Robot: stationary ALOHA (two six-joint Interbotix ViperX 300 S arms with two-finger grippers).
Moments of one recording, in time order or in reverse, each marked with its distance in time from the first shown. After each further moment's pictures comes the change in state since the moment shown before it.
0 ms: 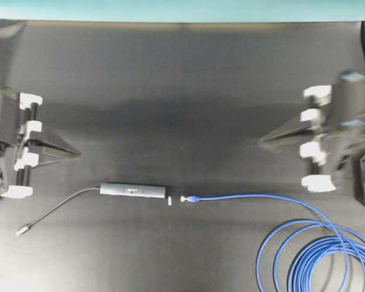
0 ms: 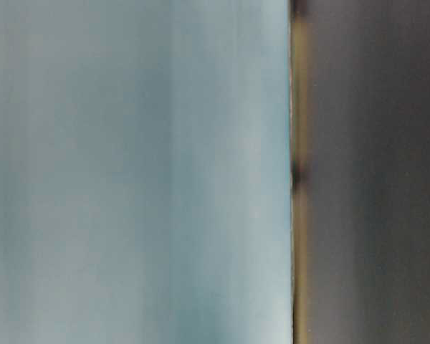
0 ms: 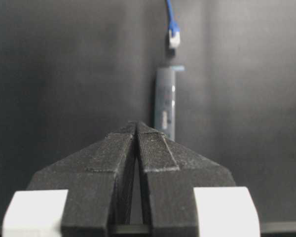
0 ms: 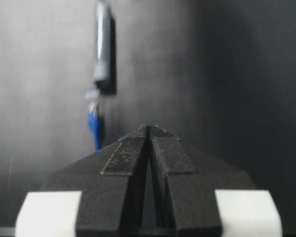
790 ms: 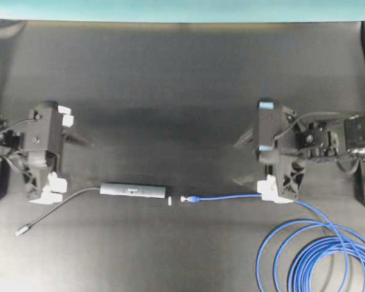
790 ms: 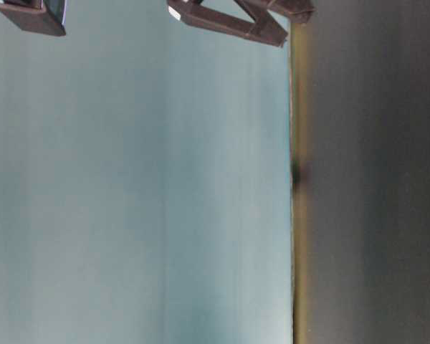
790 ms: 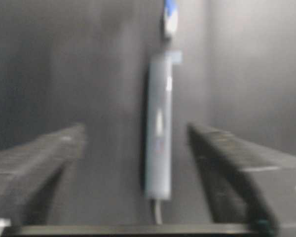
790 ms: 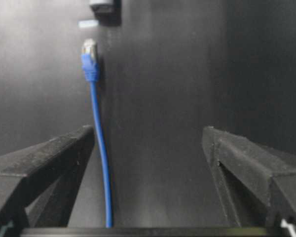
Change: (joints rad) left arm -0.012 0.232 -0.018 0.002 -0.173 -0.014; right arm 0.032 0.262 -0.129 -0.034 0.110 -0.005
